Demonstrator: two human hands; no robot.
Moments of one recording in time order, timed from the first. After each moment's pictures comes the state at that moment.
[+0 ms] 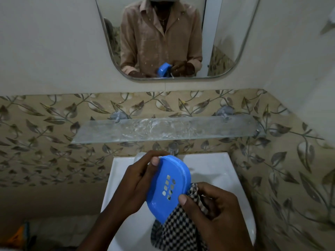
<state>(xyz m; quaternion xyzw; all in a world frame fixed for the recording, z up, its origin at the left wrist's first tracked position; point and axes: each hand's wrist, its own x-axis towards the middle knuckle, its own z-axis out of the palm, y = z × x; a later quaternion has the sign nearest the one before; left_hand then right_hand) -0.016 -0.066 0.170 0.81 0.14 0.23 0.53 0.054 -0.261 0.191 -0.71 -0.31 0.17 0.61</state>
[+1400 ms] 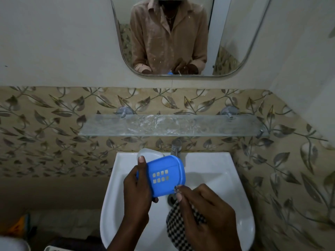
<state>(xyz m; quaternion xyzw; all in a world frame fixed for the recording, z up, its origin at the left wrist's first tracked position) -0.021 -0.100 0.138 0.58 0.41 0.35 0.61 0.040 -0.252 0.167 -0.73 -0.45 -0.15 0.49</state>
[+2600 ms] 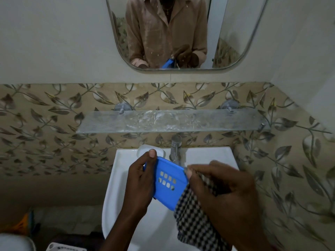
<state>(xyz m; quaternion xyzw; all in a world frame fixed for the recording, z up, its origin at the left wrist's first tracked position) -0.016 -0.089 0.138 0.64 0.28 0.32 0.63 0.064 -0.251 0.210 -0.72 -0.38 -0.03 0.58</state>
